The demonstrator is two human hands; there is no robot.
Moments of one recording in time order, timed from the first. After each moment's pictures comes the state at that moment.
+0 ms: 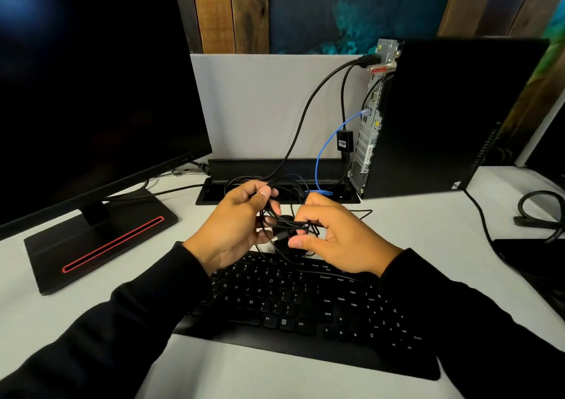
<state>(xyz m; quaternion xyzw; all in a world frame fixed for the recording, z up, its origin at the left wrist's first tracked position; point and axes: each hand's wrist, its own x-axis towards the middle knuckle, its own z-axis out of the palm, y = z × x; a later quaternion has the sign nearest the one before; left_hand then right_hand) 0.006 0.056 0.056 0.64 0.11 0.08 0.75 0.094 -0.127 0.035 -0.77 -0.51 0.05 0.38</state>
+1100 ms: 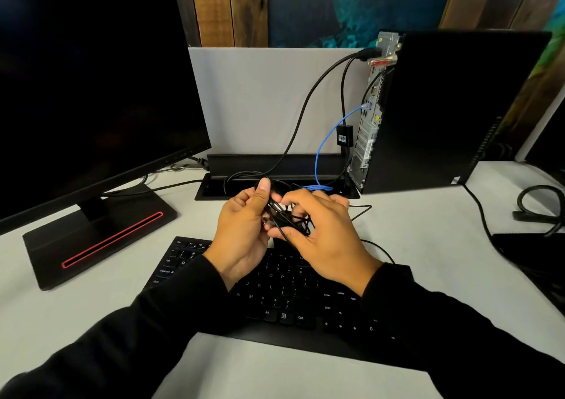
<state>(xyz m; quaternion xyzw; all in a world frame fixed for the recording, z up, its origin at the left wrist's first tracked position) 0.006 0.037 0.037 0.49 0.11 0.18 0.84 0.066 -0.107 0.020 -0.77 -0.45 -0.16 0.43</state>
